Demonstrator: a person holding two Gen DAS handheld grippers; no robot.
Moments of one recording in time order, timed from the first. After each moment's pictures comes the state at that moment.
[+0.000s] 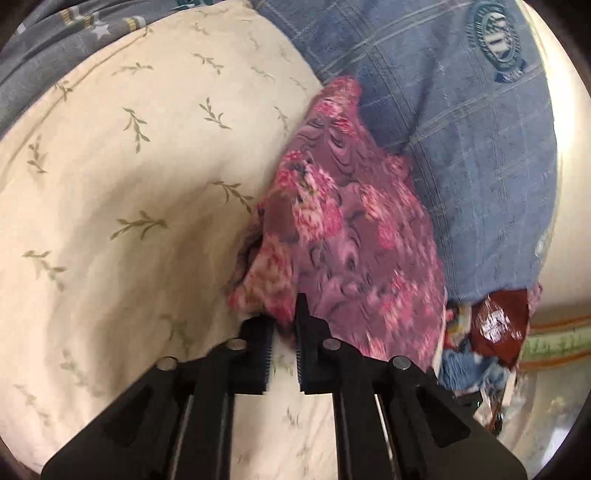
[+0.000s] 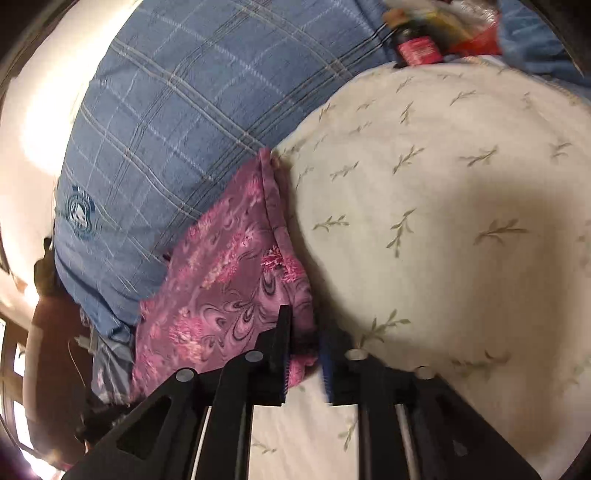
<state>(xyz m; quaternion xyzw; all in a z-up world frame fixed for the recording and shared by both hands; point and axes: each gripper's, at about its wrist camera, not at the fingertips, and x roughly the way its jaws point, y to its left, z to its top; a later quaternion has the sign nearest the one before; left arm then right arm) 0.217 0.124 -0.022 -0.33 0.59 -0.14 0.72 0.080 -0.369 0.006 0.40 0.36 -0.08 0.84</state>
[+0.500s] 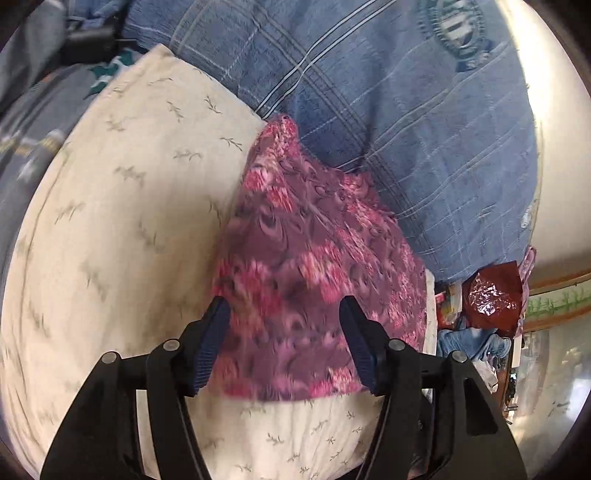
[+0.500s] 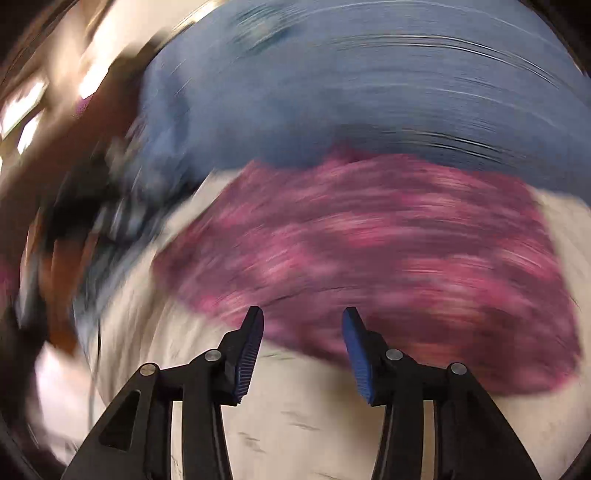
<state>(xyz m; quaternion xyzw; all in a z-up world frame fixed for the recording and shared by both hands) 0.298 0.126 0.022 -0.27 0.60 -0.20 0.73 0.144 -0.118 0.050 0.04 0.43 0.14 0.89</state>
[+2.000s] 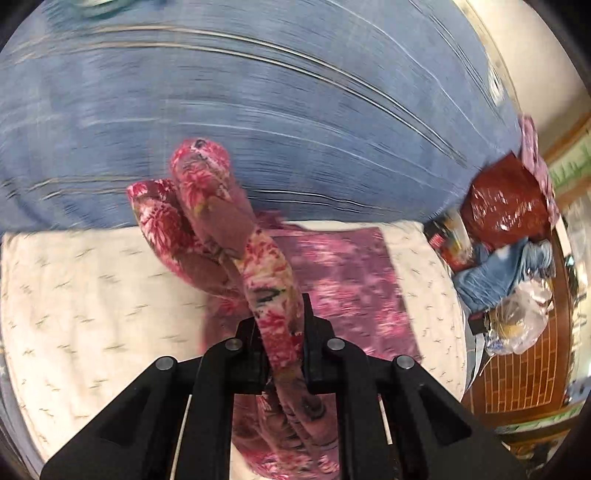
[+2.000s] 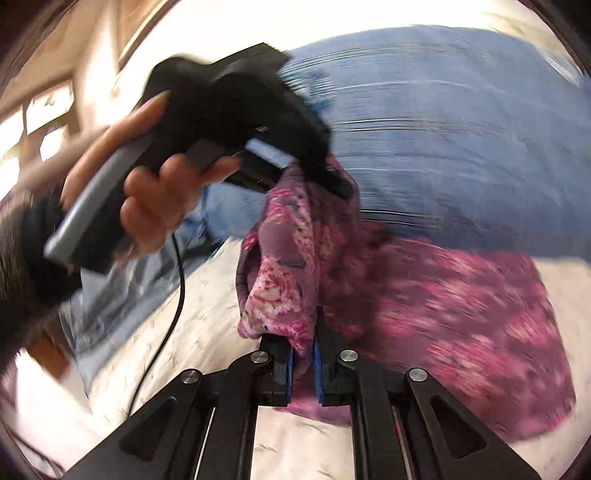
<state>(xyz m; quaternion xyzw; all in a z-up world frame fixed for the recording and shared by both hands) 0.311 -0.097 0.112 -0.03 0.56 -0.31 0.77 0.120 -0.141 0.091 0.09 0.29 0.11 0.95</state>
